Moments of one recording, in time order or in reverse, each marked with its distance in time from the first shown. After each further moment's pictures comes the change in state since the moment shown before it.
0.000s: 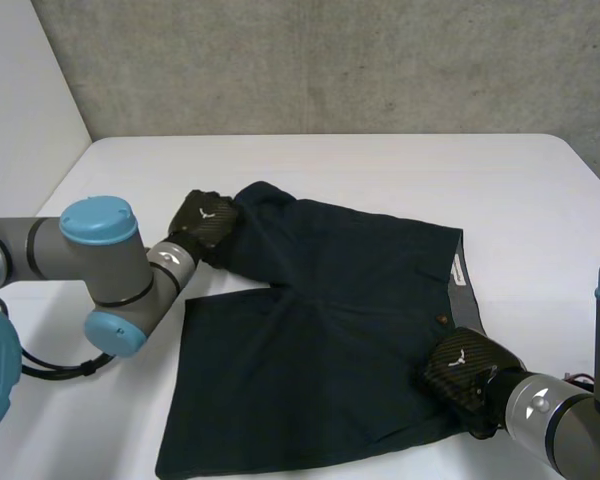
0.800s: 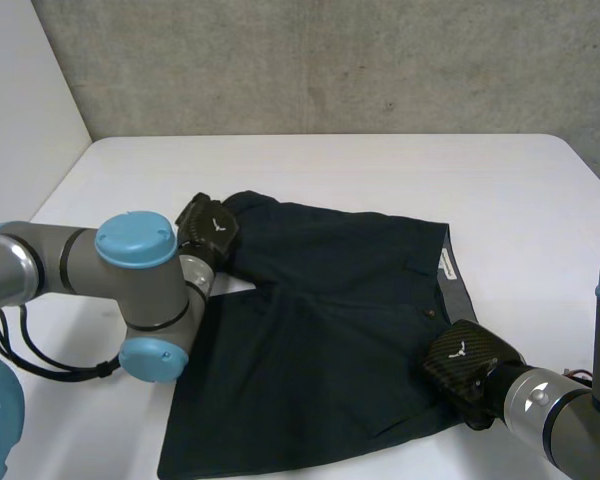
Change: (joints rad) left arm -0.139 0.062 -0.080 0.032 -0.322 0.485; right arm -0.001 0.002 -0.004 -0.033 0.001 0.046; left_hand 0.524 0.549 0.546 0.557 0.525; right_hand 0.000 0.000 0.000 0.000 0.000
